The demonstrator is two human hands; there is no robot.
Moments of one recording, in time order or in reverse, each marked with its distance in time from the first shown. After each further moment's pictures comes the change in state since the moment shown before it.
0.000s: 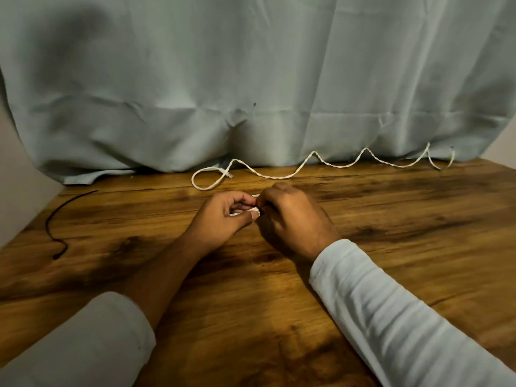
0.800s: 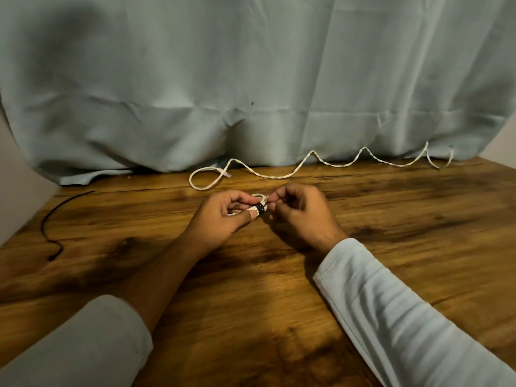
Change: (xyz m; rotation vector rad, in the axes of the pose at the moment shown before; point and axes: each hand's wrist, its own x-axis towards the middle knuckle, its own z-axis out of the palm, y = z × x) left_hand 0.001 0.000 0.004 -0.132 0.008 -0.045; right_hand -0.002 0.026 0.008 0.690 0.049 0.394
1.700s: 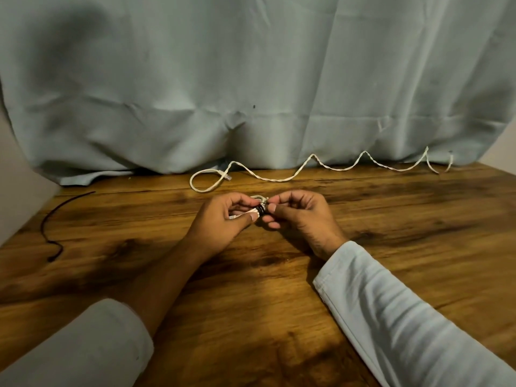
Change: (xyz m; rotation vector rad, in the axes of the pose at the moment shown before) left_hand 0.000 -0.001 0.001 0.106 0.048 0.053; right_hand -0.001 0.006 0.005 0.682 -0.098 0.154
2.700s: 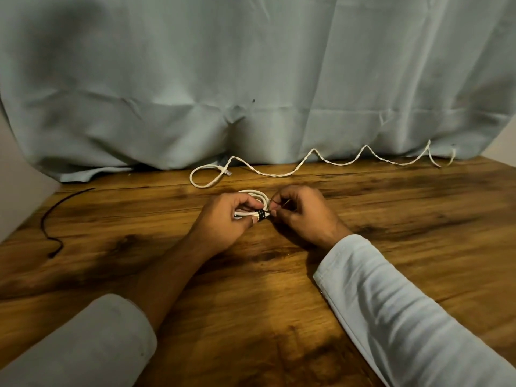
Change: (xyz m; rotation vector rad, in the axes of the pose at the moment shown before) left_hand -0.003 0.005 0.003 0.300 -0.025 0.012; right_hand 0.008 -0.008 -0.014 -1.034 -0.040 -0.219
